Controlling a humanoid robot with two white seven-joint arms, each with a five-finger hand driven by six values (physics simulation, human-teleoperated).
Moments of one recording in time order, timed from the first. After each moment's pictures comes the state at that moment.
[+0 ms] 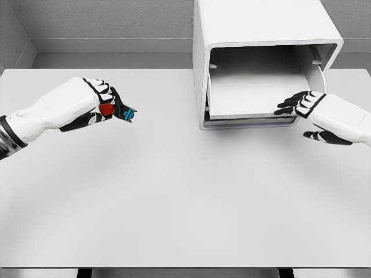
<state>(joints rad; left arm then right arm) -0.25 0.48 0.02 -1.80 -0.43 -0.61 -0.61 -0.21 -1.01 0.30 -1.67 0.39 -0.61 0.11</state>
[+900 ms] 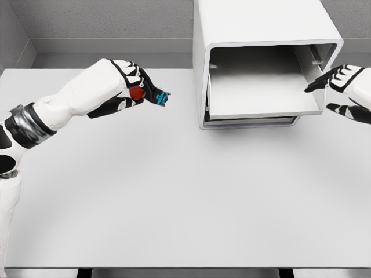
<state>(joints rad) -0.34 0.31 -0.03 -1.80 -0.42 -0.61 -0.61 -0.13 -1.04 0.11 -1.68 0.26 -0.61 0.11</state>
